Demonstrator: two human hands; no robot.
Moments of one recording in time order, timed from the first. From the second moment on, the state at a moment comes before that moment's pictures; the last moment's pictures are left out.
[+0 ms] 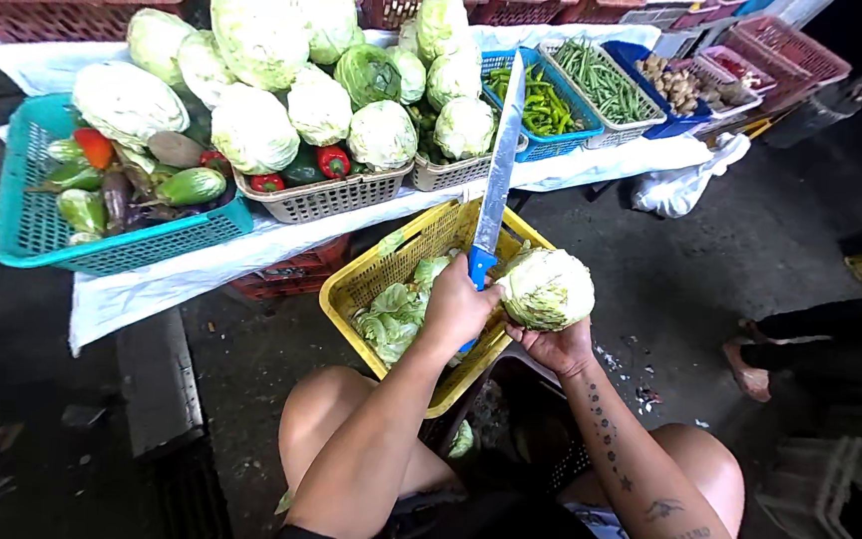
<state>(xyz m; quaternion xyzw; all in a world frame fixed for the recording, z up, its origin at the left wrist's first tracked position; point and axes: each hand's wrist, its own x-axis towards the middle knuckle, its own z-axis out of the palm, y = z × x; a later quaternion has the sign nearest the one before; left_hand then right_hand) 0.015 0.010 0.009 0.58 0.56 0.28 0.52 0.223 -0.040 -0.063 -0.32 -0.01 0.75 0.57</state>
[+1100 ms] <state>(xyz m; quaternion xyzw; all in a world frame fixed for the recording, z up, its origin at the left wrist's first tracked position) 0.006 0.013 0.013 0.53 0.53 0.30 0.59 0.223 -0.038 -0.028 -0.25 -0.06 0.72 0.64</state>
